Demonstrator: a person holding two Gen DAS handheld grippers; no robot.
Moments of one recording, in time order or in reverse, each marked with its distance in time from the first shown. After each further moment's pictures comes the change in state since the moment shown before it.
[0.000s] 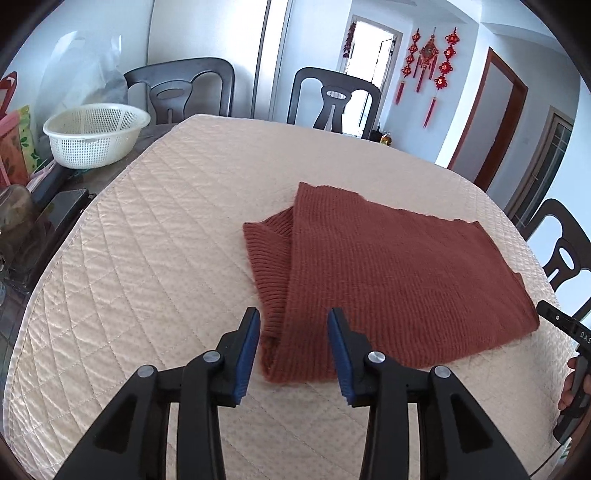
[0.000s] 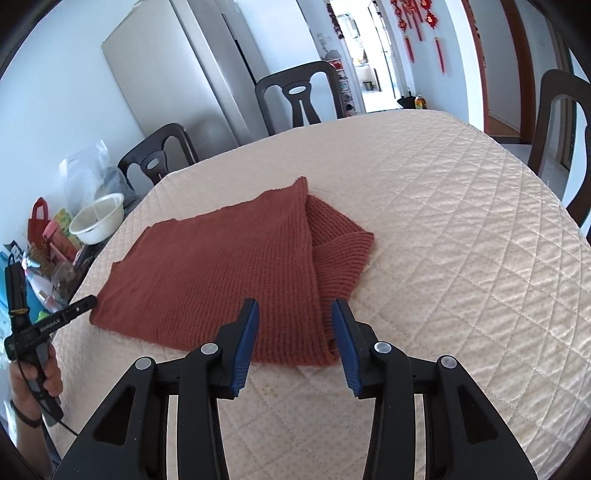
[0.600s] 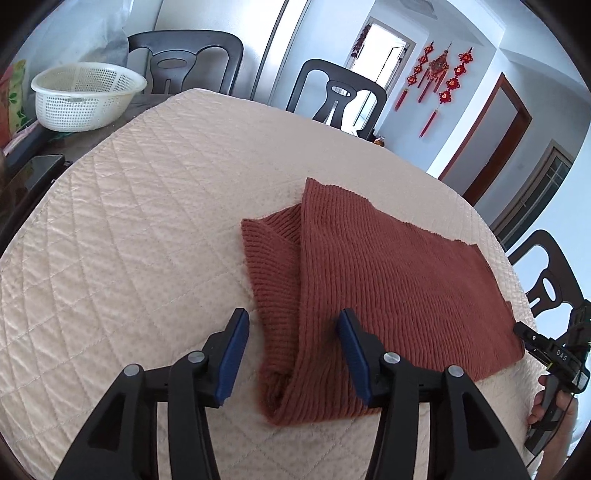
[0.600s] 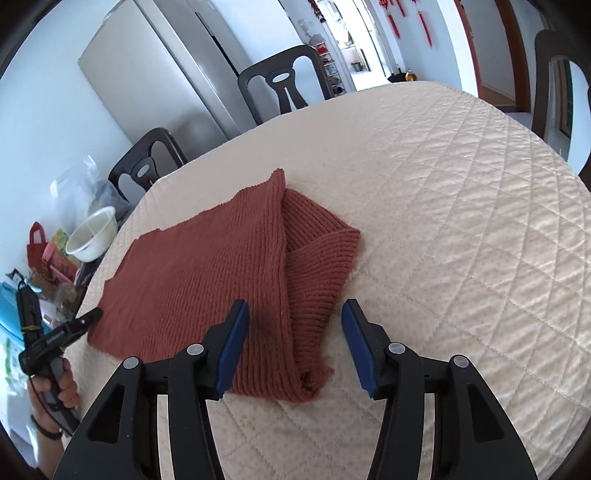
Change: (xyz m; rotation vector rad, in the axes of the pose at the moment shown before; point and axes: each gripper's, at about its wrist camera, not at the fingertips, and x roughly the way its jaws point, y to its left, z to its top) left arm 0.032 0.024 0.014 -0.112 0.040 -0.116; right arm 0.027 -0.022 0.014 0.098 0.053 0.037
